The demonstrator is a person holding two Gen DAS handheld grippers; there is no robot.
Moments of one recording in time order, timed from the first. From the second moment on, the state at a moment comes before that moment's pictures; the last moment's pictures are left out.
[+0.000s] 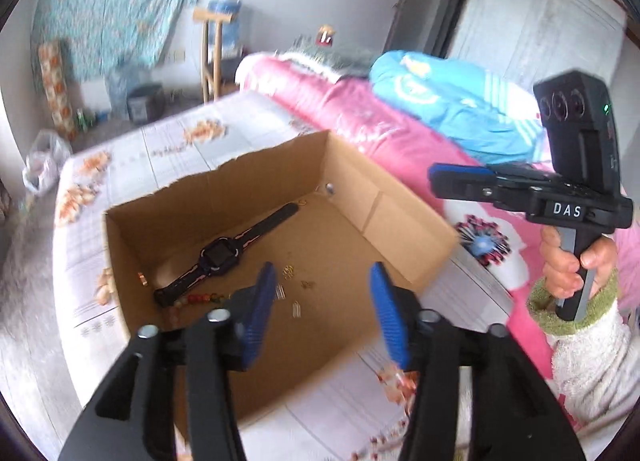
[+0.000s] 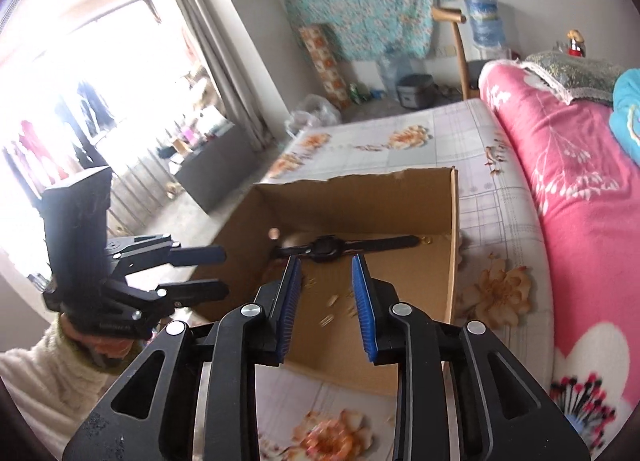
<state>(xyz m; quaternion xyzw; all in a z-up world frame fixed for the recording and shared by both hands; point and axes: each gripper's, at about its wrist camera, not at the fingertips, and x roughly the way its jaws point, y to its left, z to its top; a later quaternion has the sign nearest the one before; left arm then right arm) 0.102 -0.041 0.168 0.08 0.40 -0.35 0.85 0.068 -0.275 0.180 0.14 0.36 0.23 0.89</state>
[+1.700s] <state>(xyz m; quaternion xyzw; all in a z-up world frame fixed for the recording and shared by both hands) 0.009 -0.053 0.004 0.10 0.50 -0.13 0.85 0.009 -0.207 0.022 0.13 0.52 0.11 0.84</state>
